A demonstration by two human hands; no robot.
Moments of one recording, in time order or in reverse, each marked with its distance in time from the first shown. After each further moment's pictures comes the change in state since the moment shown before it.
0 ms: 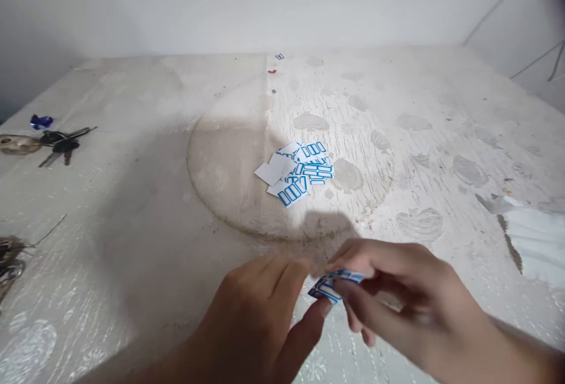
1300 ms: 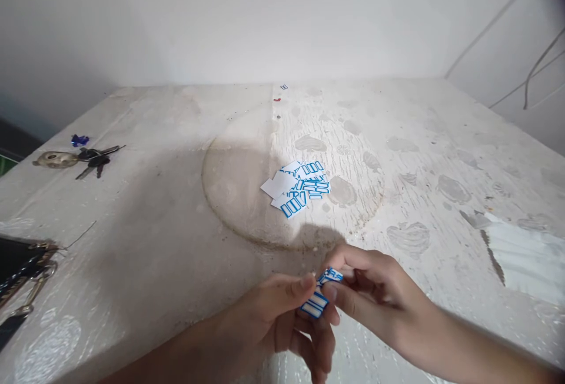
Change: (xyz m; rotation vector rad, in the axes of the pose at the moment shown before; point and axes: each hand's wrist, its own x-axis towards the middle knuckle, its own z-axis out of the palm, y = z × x) left_hand 0.000 -0.010 0.011 -1.784 -0.529 -0.662; right_hand 0.005 0.000 0.001 0.242 -0.154 0.158
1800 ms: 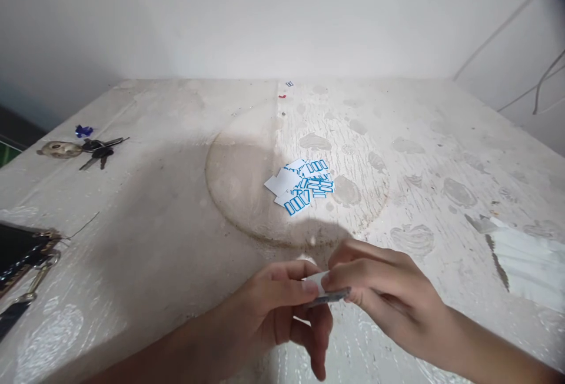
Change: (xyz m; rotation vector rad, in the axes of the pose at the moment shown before) left_hand -0.002 0.009 0.004 -0.020 -0.007 0.107; right_hand 0.003 0.008 -0.015 -0.387 -0.008 -0.517
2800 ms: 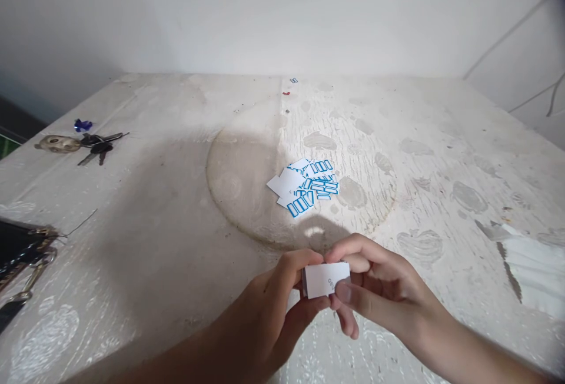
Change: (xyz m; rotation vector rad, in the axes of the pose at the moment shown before) left_hand -0.008 -0.008 0.005 1.099 0.438 0.413; right_hand 0.000 0.000 0.013 0.765 0.109 0.475
